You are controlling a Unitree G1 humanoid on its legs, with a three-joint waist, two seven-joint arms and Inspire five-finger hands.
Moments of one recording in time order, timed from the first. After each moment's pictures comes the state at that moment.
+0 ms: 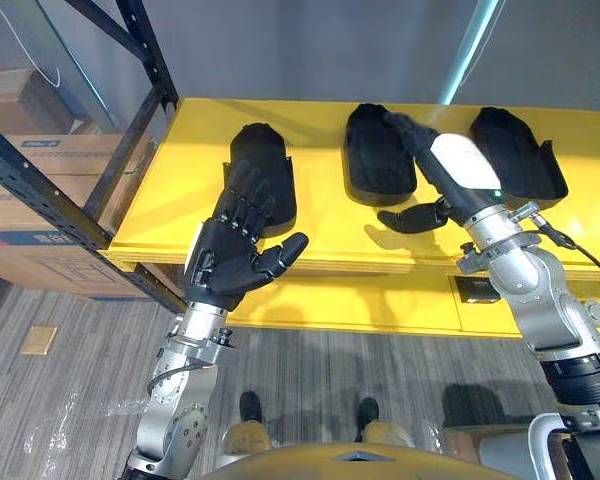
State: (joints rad) left arm 0.26 0.23 -0.19 -0.35 -0.58 -0.26 -0.10; right arm -0.25 -0.67 0.06 -0.21 -0.40 -0.11 0.04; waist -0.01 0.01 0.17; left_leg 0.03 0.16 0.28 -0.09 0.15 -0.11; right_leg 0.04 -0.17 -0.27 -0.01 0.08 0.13
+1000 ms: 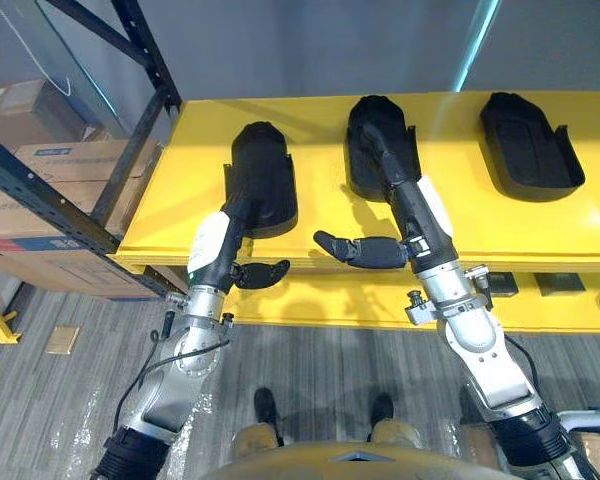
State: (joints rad) left arm 0.08 0.38 -0.24 -0.20 0.48 0.00 0.32; right arm -0.01 -0.39 0.23 -0.27 0.03 -0.28 -0.04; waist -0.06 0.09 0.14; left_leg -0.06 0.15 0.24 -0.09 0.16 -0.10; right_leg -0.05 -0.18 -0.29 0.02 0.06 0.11
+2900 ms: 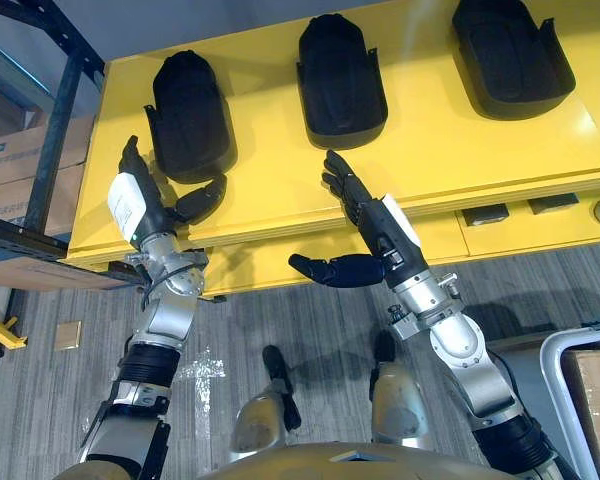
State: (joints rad) left arm -0.31 0.33 -0.03 0.22 0.31 0.24 0.67; right arm 0.01 -0.34 0.29 -0.27 0.10 -0.22 0.10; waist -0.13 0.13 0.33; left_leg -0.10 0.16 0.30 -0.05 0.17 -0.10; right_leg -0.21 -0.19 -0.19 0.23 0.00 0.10
